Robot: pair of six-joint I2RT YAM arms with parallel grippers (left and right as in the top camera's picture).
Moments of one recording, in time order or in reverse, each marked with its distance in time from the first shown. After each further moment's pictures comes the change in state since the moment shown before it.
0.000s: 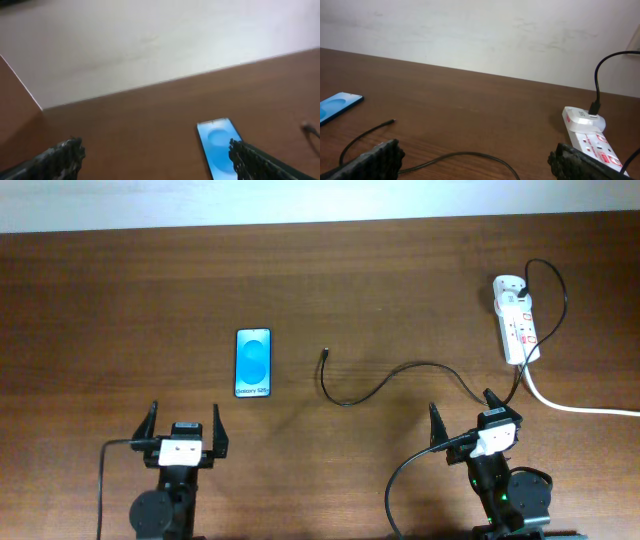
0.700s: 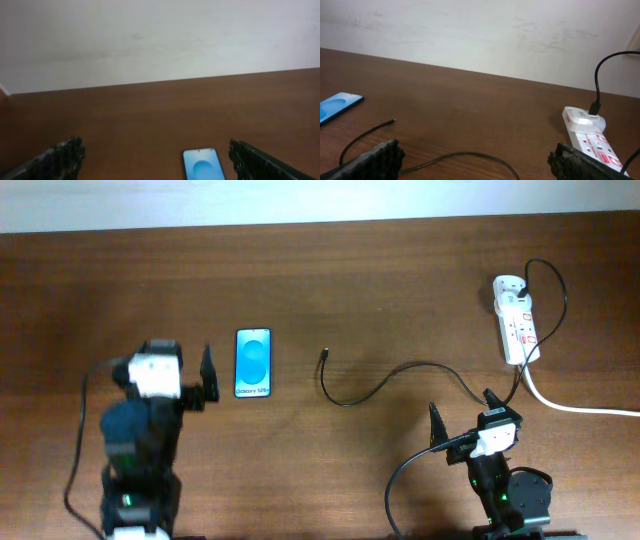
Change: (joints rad) left arm 0.000 0.766 0.529 0.051 0.036 -0.148; right arm 0.000 0.000 0.000 0.000 0.000 0.000
